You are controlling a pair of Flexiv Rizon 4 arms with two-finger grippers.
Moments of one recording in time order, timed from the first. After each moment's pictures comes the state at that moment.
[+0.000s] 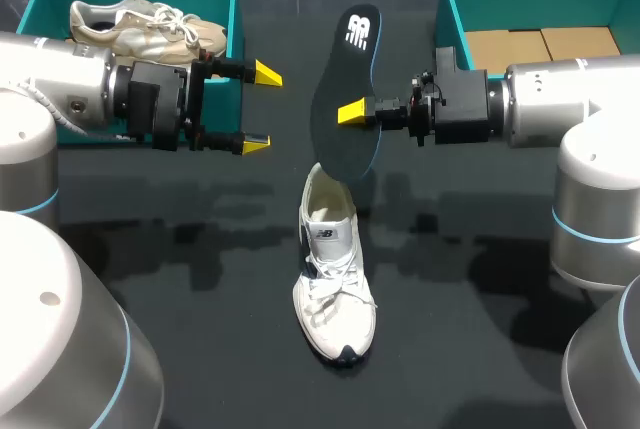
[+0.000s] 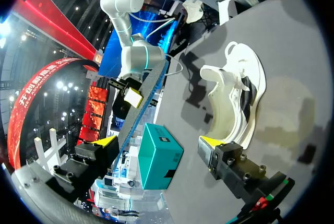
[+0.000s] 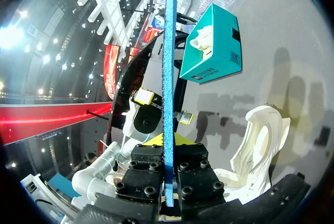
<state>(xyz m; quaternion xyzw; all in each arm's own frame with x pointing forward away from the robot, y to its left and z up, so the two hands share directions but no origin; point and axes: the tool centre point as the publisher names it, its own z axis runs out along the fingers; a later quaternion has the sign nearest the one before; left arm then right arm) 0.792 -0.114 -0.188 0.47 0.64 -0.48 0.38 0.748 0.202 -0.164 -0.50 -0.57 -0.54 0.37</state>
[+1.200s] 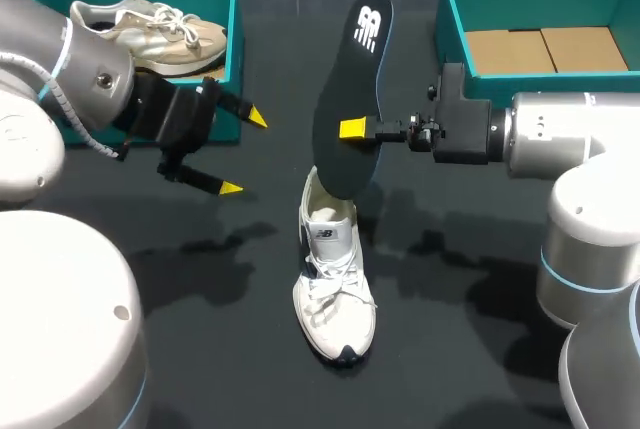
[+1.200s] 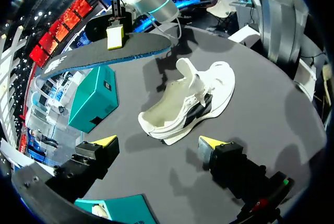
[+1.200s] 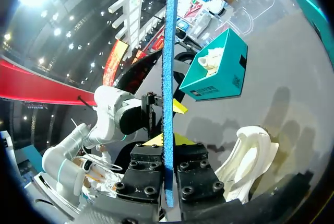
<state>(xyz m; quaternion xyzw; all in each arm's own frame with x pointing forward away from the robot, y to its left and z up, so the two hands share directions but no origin) 0.763 -0.074 -0.247 0.26 0.89 -0.33 0.17 0.738 0.200 -0.179 -0.45 -0.61 -0.60 0.25</state>
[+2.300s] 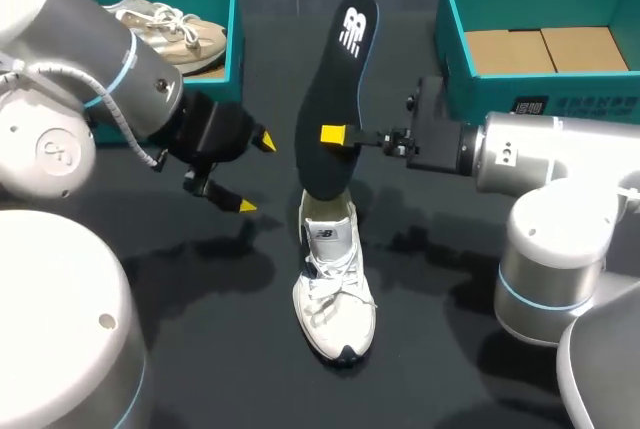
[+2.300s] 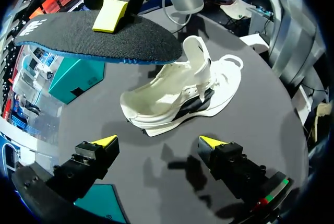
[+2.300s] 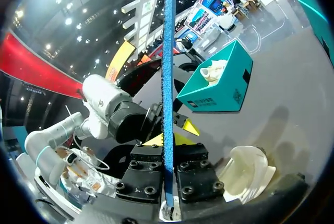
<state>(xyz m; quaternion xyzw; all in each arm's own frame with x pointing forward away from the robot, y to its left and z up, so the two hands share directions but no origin) 0.760 -0.083 -0.294 0.17 0.94 -0.27 0.10 0.758 0.223 -0.206 -0.41 -0.62 -0.64 0.18</state>
